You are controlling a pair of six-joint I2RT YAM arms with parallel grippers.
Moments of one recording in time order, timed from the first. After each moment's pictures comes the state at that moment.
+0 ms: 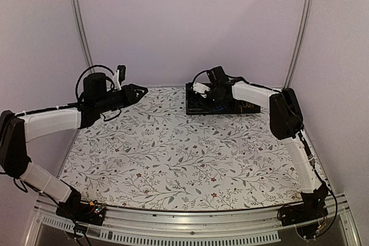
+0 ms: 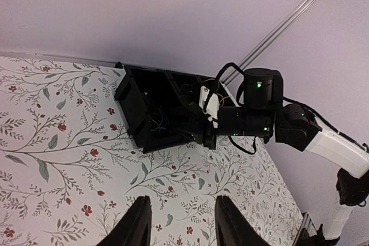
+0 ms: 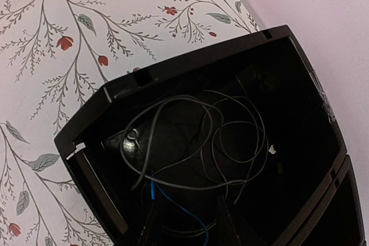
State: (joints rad) left arm -0.38 1.42 0.86 0.31 0.36 -0.58; right arm 0.55 2.51 2.17 -0.45 -0.10 -0.61
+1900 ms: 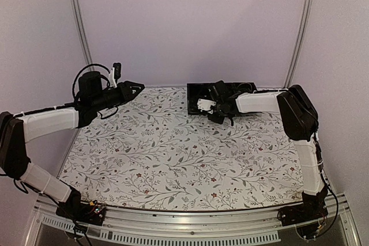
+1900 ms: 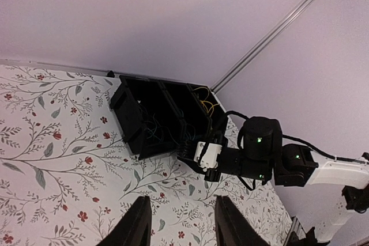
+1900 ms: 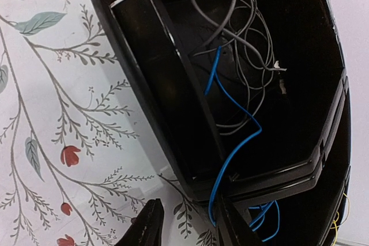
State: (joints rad) left arm -0.33 1.40 0.85 0.36 0.43 -0.62; right arm 0.63 2.26 1.67 -0.26 0.27 -0.73
